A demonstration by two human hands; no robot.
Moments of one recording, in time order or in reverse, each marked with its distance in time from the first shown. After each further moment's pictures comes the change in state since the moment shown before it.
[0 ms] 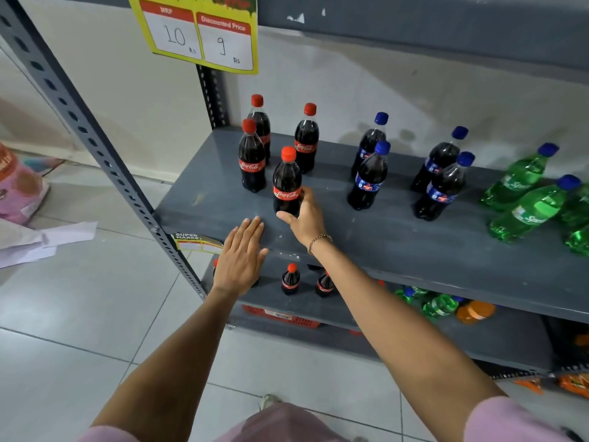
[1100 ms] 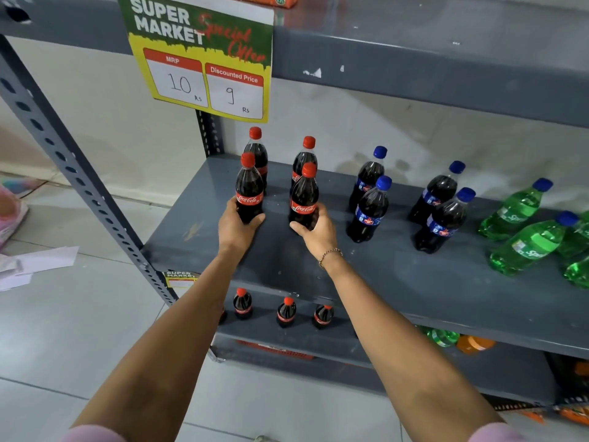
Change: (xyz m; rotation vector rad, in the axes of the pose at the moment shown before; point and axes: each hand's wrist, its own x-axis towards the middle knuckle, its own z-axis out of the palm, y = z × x) left_hand 0.133 -0.024 -0.017 -0.788 0.175 -0.530; right_hand 0.050 0.015 -0.013 0.141 0.112 0.103
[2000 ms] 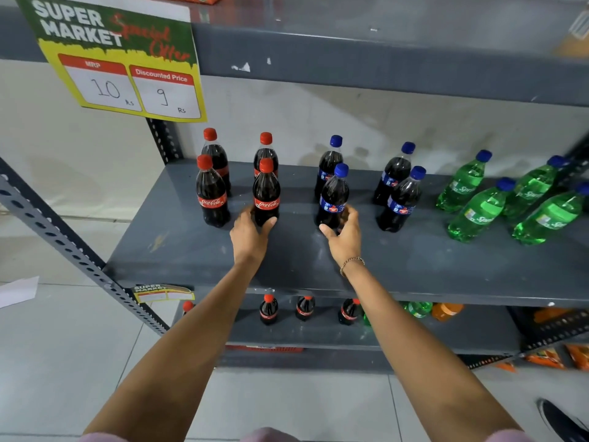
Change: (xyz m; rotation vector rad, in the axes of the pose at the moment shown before) left_hand -0.041 0.032 0.066 0.106 -0.068 0.157; right_hand -0.027 0.039 -0.088 0.005 0.306 0.034
